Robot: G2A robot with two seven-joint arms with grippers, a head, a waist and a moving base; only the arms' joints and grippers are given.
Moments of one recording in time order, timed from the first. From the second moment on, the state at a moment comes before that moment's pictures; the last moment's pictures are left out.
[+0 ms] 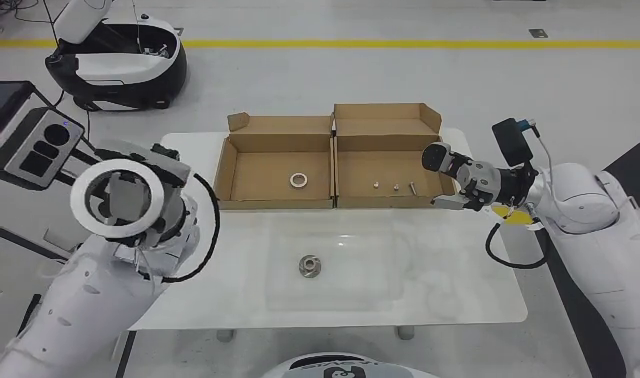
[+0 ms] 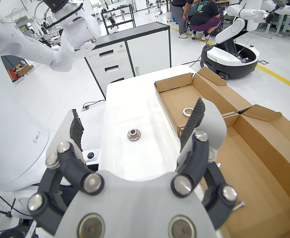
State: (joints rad) left arm 1.24 -0.80 -1.12 -2.14 0.35 -1.01 0.61; right arm -1.32 -0.77 1.40 -1.67 0.09 -1.01 0.81
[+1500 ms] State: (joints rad) left arm 1.22 -0.76 -1.12 -2.11 0.15 -1.00 0.38; right arm -1.32 -0.77 1.40 -1.67 0.09 -1.01 0.81
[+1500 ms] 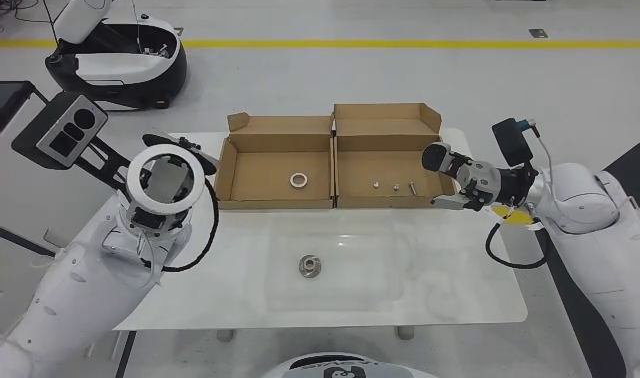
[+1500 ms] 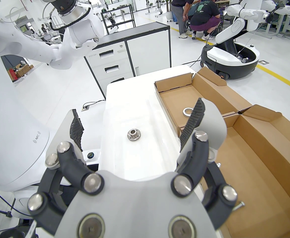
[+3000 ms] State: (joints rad) left arm 0.77 -0.95 -0.78 -1.66 0.65 -0.34 -0.40; right arm -1.32 -0.77 1.40 -1.67 0.09 -1.01 0.81
